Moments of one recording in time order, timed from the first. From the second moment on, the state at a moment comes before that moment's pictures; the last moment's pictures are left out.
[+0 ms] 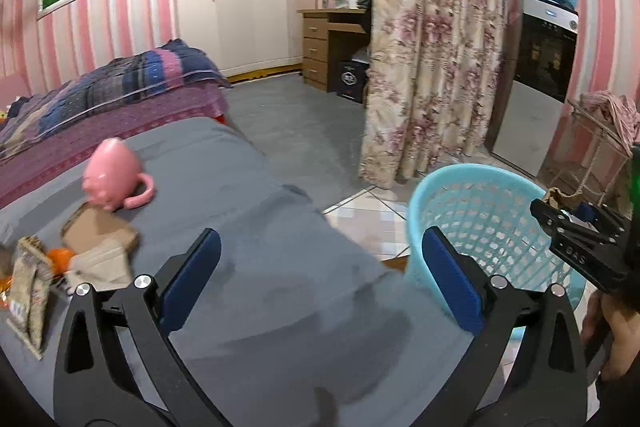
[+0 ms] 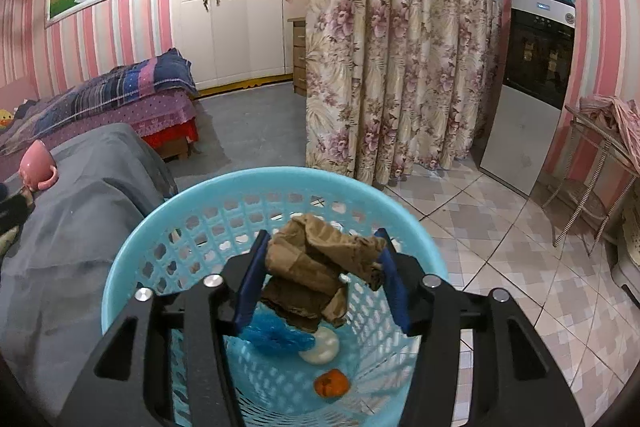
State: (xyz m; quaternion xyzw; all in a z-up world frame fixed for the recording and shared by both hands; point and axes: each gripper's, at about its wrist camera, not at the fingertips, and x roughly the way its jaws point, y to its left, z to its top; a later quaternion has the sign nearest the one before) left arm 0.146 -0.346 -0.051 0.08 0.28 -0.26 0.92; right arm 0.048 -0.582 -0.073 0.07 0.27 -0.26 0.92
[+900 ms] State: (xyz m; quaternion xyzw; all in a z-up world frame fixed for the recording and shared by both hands) left arm 0.124 -0.097 -0.014 0.02 0.26 -0.08 0.96; right arm 0.099 -0.398 -0.019 0.06 0.25 -0.16 0.95
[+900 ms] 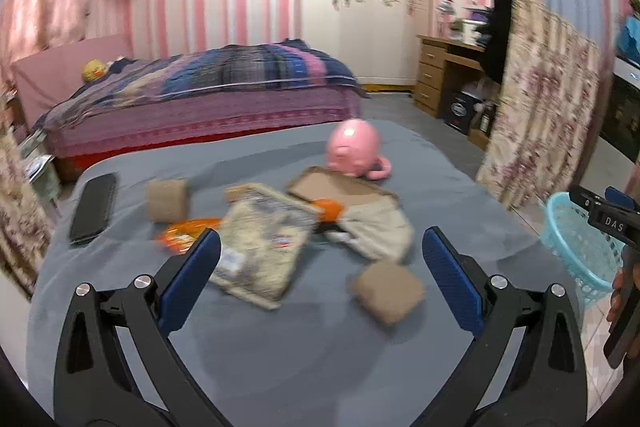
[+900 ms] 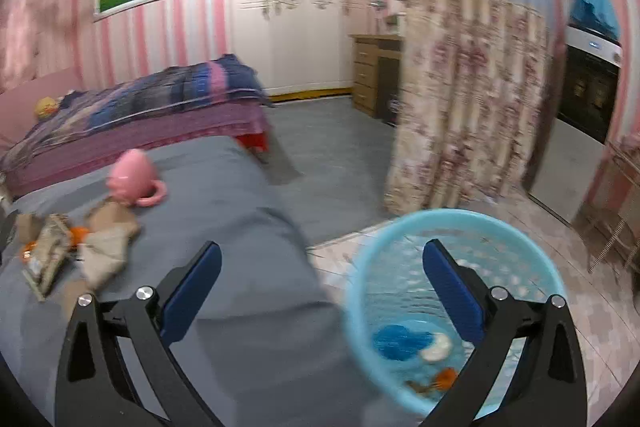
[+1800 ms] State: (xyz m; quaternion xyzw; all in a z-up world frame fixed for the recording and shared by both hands) left arm 0.132 0.056 -0.094 -0.03 0.34 0.05 0.94; right arm 0.145 -0.223 -0.076 -0.05 0.31 0.03 0.95
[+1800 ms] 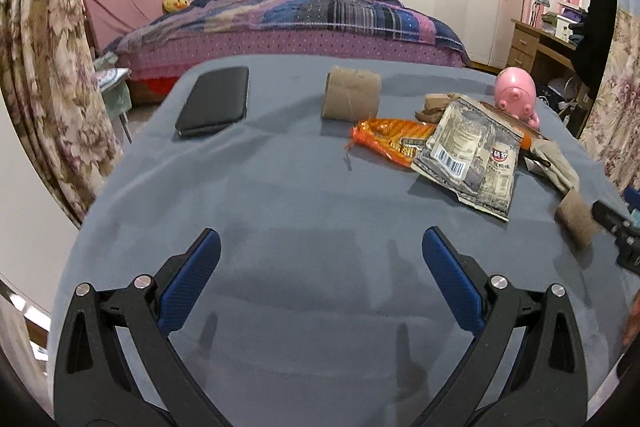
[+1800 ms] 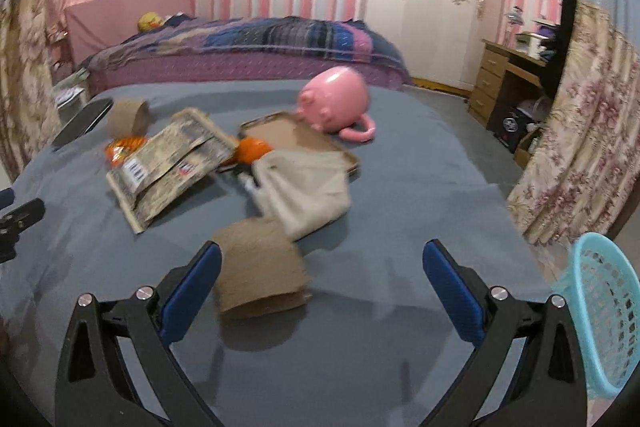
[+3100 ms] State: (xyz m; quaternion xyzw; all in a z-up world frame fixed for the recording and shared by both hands) left arm 0.234 -0.026 -0.110 -0.03 0.43 -0.06 0.90; right arm 0.174 -0.316 -0.062 0.04 0.32 0.00 0.95
